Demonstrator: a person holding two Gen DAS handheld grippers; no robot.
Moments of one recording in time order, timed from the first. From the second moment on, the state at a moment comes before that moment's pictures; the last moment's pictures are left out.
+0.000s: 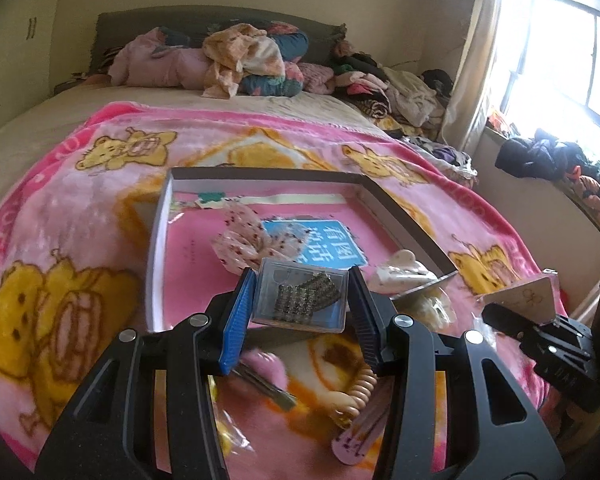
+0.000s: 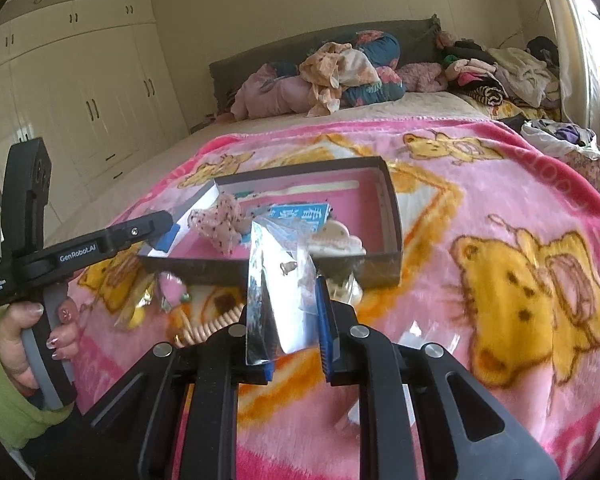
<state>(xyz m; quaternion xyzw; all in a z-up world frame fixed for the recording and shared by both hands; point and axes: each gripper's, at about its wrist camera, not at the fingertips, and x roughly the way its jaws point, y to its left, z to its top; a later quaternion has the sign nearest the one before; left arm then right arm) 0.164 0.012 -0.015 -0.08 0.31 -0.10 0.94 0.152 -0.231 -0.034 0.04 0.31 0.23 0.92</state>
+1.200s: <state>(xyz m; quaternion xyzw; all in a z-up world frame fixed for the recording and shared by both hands) 0.233 0.020 -0.036 -0.05 0.34 -0.06 0.94 0.296 -0.193 -0.055 -0.04 0.36 0.19 0.91</state>
